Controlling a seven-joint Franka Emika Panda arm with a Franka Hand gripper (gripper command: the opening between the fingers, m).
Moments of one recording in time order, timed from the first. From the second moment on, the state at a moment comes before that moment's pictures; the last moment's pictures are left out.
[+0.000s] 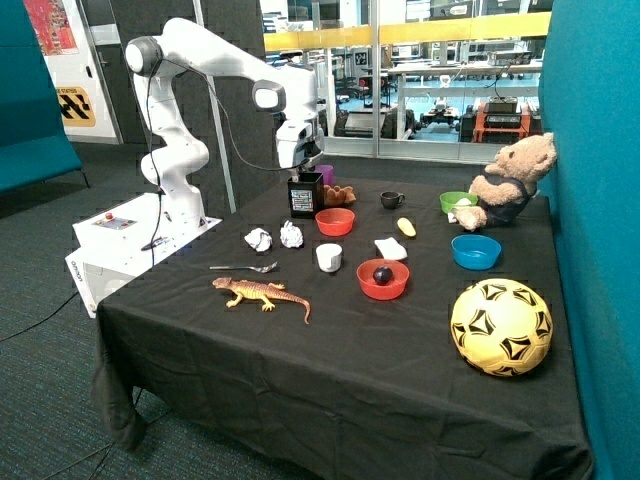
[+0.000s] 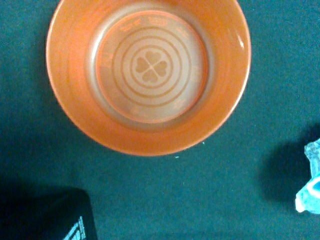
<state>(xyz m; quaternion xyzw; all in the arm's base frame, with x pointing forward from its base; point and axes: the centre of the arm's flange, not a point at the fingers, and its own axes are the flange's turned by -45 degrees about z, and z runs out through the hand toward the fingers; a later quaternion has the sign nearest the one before) 0.502 -0.001 0.447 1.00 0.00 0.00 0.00</state>
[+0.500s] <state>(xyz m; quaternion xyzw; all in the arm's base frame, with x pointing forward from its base) 0.501 -0.008 0.447 1.00 0.09 0.00 0.00</state>
